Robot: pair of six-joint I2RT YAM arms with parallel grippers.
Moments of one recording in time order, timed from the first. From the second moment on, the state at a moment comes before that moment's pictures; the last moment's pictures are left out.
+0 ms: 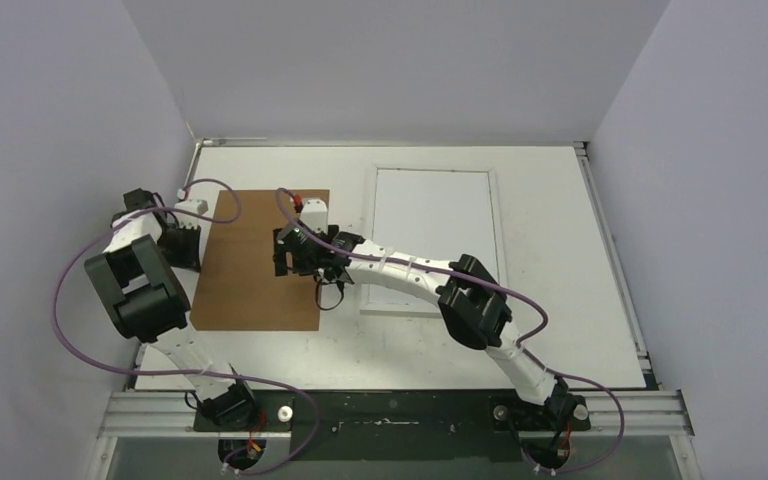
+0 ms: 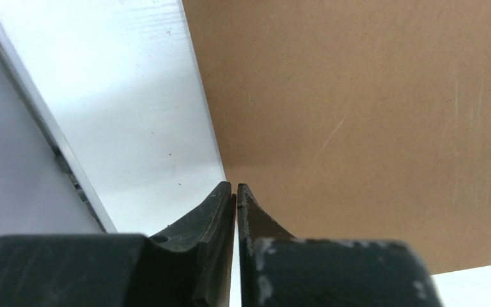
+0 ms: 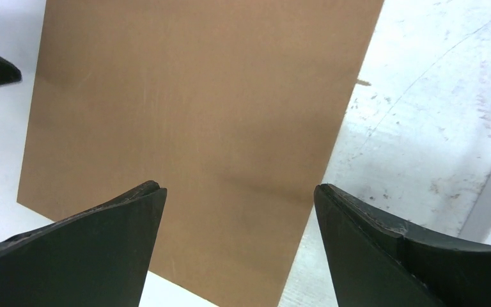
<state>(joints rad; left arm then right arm) 0.50 1.87 1.30 -0.76 0.26 0.61 1.07 2.27 1.98 -0.51 0.34 0.76</state>
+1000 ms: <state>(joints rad) 0.38 1.94 1.32 -0.55 0.02 0.55 1.04 2.24 1.82 -0.49 0.49 0.81</state>
